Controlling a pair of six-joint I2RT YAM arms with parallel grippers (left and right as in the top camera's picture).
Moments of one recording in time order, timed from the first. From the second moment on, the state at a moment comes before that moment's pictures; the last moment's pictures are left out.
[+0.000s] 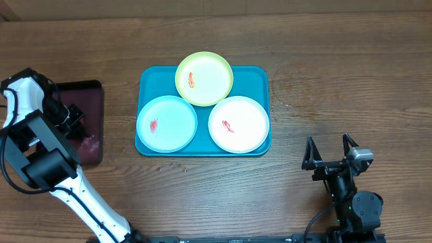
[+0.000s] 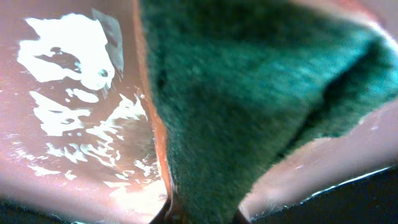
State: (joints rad) left arm 0.56 2.32 1.84 -1.35 0.07 -0.28; right arm 0.09 0.01 0.02 -0.03 -0.04 0.20
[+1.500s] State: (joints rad) left arm 0.56 2.32 2.56 -1.68 0.24 -0.23; right arm 0.09 0.01 0.02 -0.03 -0.04 0.20
